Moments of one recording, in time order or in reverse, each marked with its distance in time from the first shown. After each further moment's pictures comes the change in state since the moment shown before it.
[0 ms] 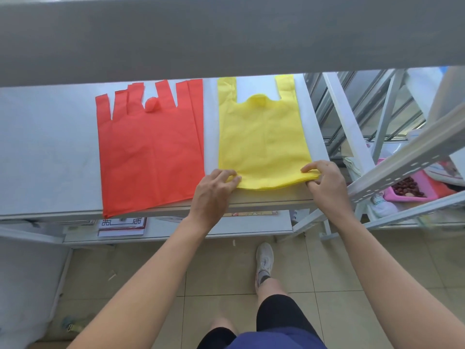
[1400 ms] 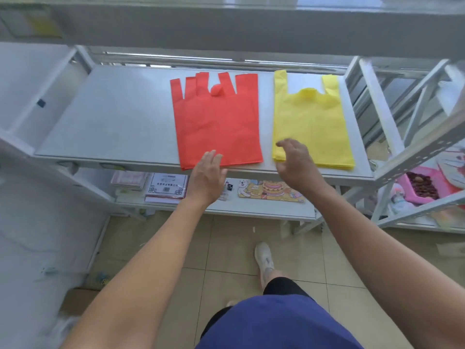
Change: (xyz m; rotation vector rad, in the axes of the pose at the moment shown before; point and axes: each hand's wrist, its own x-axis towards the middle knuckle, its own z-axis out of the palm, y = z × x) left_hand -0.137 -0.080 -0.091 -0.176 -0.085 -0.468; right_hand -0.107 -0.178 0.069 -0.271 -0.283 -0.267
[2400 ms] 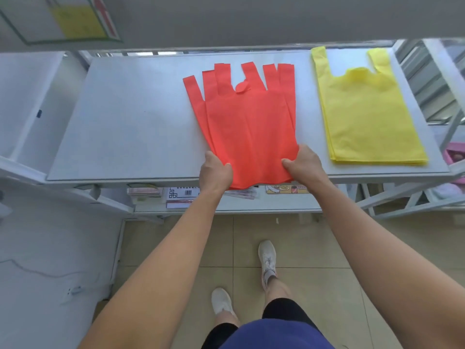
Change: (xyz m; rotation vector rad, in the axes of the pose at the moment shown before) left_hand 0.070 -0.106 -0.053 -0.412 -0.158 -0.535; right_hand 0.097 -0.089 0.114 0.263 -0.015 0.473
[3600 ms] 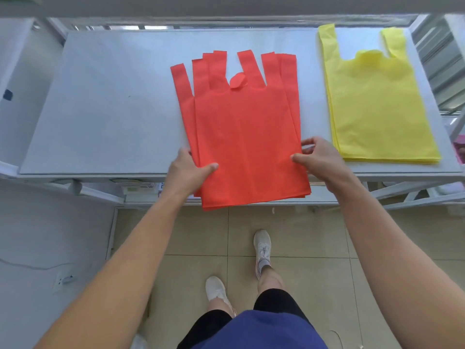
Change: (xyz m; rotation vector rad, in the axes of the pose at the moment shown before) left_hand 0.017 -0.034 -0.037 0.082 -0.050 -0.010; right_hand 0.014 0.022 -0.020 0.192 -0.115 0.103
